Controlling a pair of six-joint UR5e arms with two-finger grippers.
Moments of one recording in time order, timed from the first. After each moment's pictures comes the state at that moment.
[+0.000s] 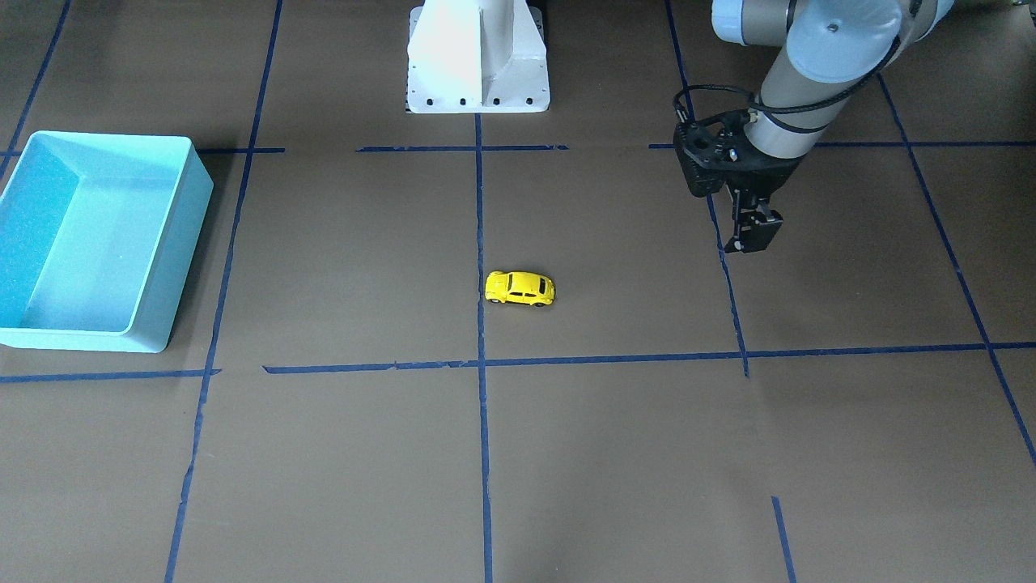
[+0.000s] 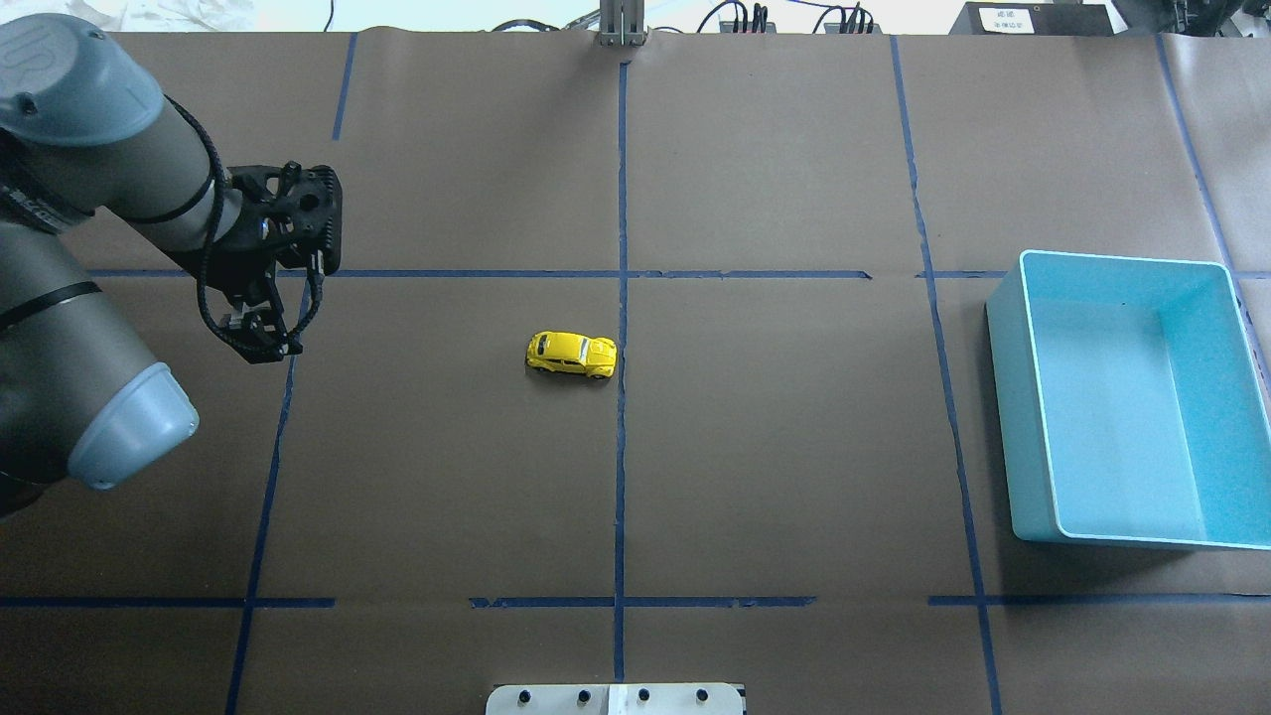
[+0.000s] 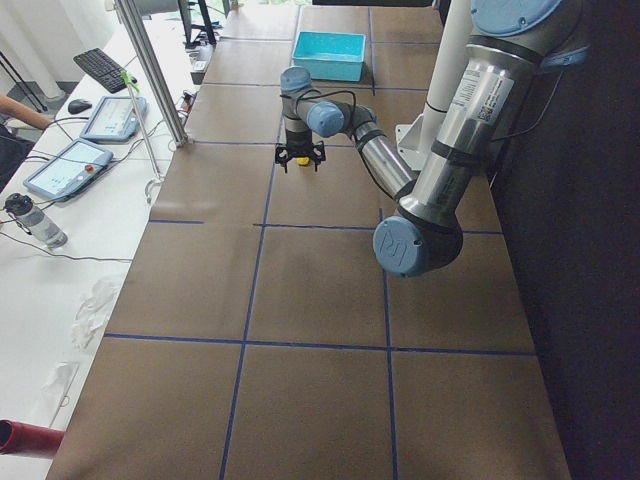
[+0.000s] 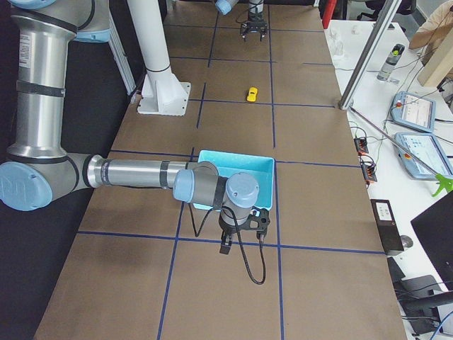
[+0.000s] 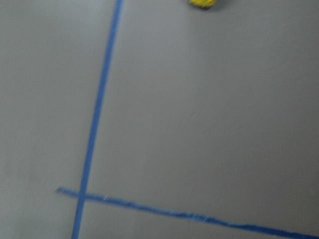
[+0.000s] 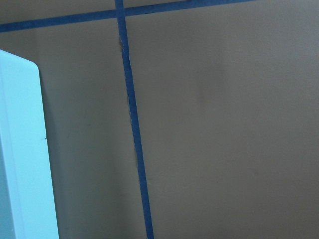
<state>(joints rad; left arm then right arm) -0.80 -1.99 -1.95 -1.40 -2.11 0.56 1.57 -1.72 1.73 -1.73 2.33 0.02</state>
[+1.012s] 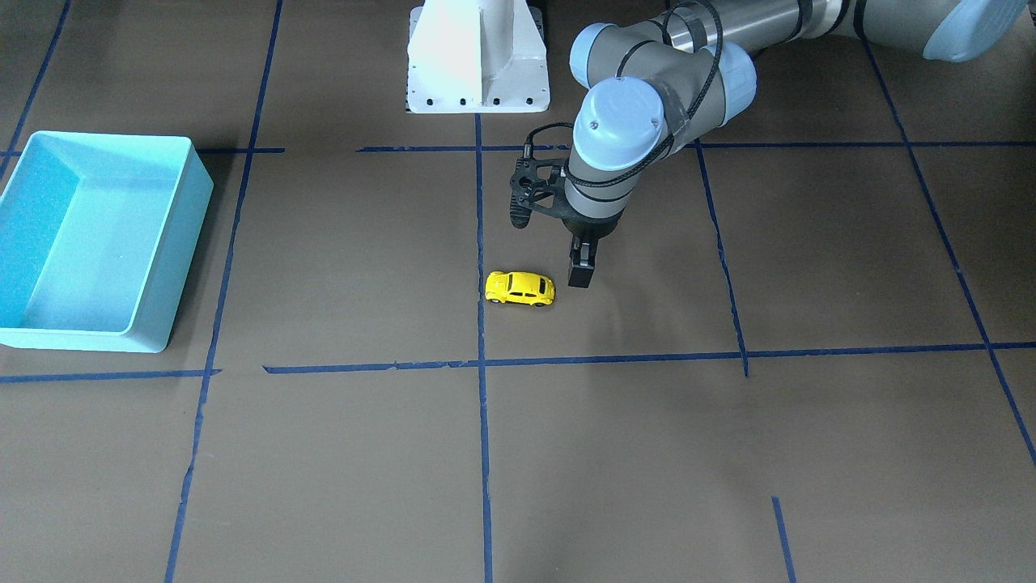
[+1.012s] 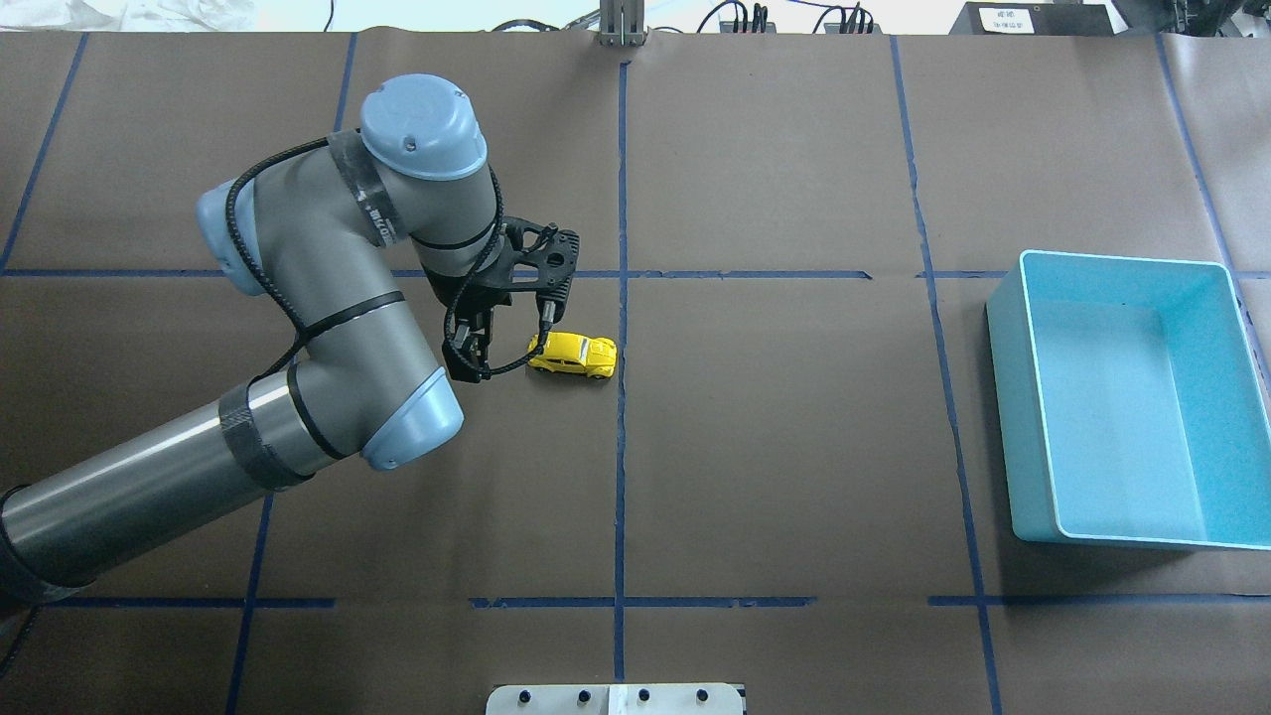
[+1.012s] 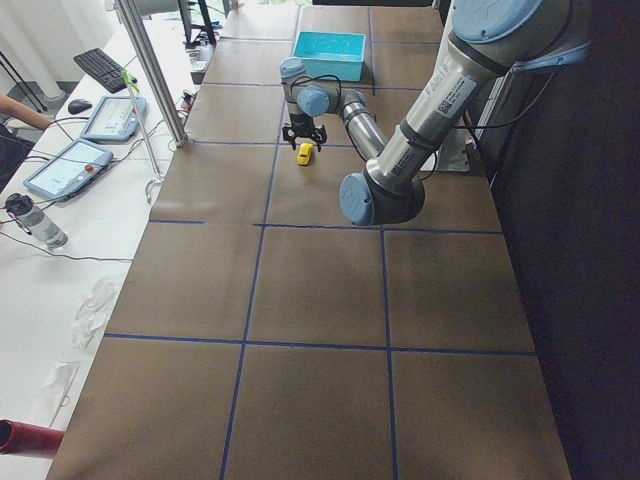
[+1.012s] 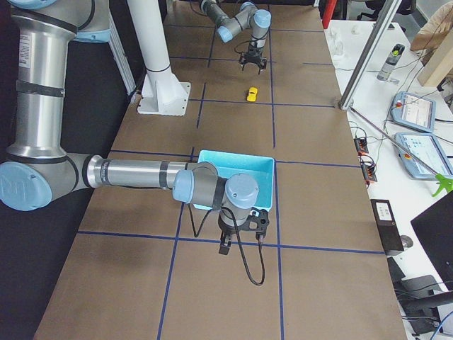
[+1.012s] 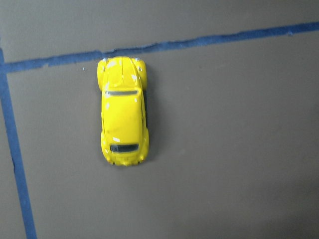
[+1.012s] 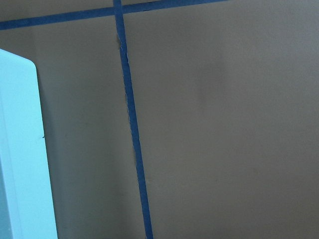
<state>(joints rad) -0.66 -2.35 -1.53 -1.44 -2.10 0.70 1.57 -1.73 1.73 -1.73 2.33 0.02</state>
